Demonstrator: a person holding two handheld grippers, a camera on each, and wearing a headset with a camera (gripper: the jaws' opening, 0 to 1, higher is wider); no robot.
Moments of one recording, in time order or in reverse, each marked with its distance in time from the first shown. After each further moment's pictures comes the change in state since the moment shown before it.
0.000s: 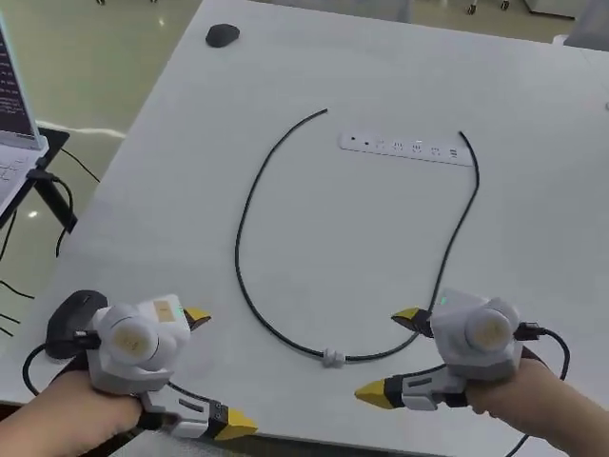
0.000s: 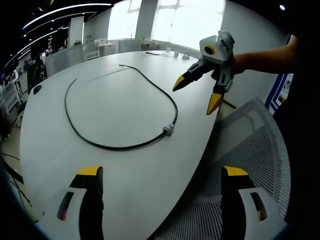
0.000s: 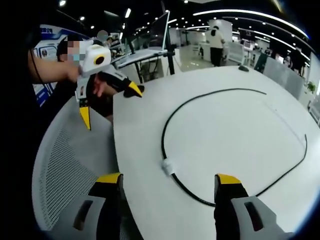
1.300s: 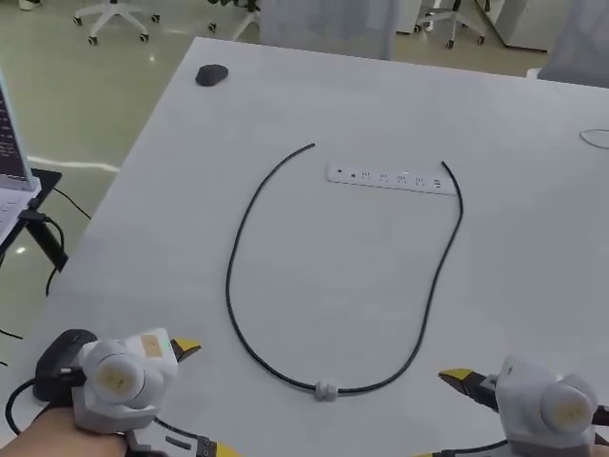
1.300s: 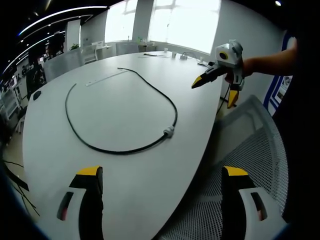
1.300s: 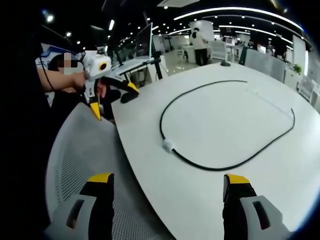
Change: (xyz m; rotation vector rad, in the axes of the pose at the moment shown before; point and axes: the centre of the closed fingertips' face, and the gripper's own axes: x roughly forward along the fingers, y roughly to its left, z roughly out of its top) left arm -0.008 0.003 0.010 0.039 -0.002 0.000; right arm -0.062 0.011 -0.042 0.150 -0.078 -0.050
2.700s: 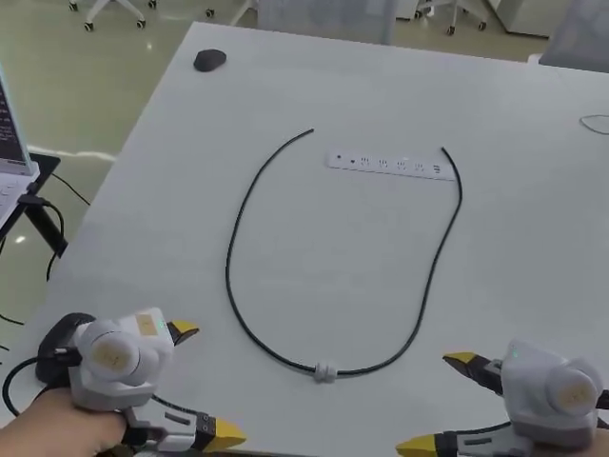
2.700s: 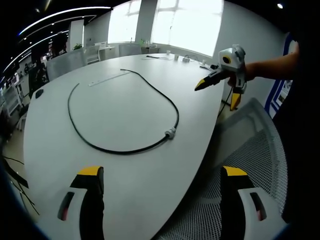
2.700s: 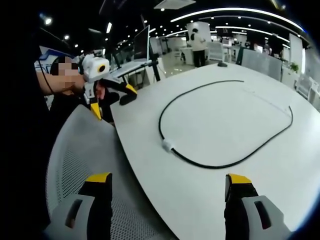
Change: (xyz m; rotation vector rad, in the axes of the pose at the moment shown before) left arm -0.003 0.001 0.000 -0.019 -0.021 0.012; right arm -0.003 0.001 -0.003 0.011 -0.013 -0.009
